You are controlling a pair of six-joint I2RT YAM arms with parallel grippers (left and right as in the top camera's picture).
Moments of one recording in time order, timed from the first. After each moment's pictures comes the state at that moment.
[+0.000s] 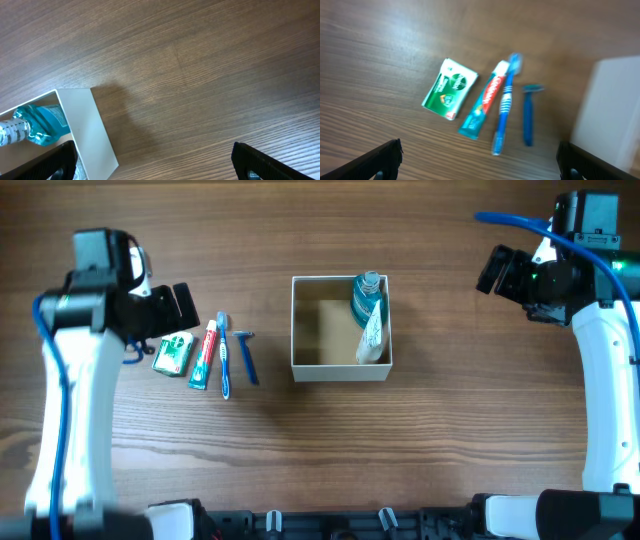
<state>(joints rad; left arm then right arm) 0.08 1.50 1.41 -1.13 -0.01 -0.18 -0.07 1.54 1.63 -1.21 0.00 0.33</state>
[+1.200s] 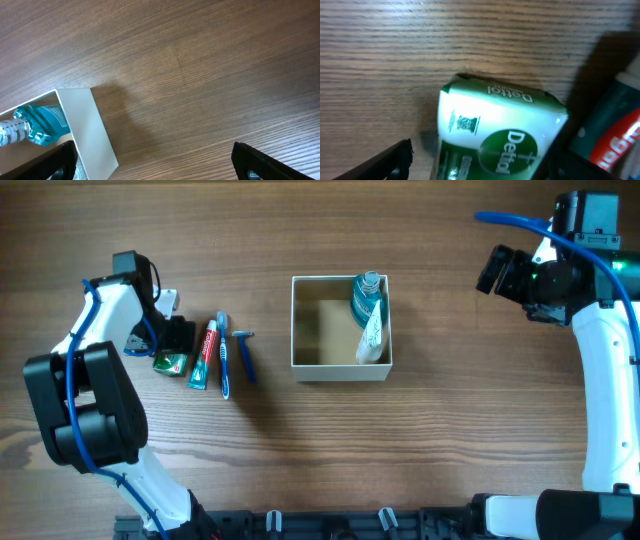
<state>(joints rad) 0.19 1.97 1.30 -0.87 -0.03 0.19 -0.07 1.54 1.63 -1.21 0.00 0.33</state>
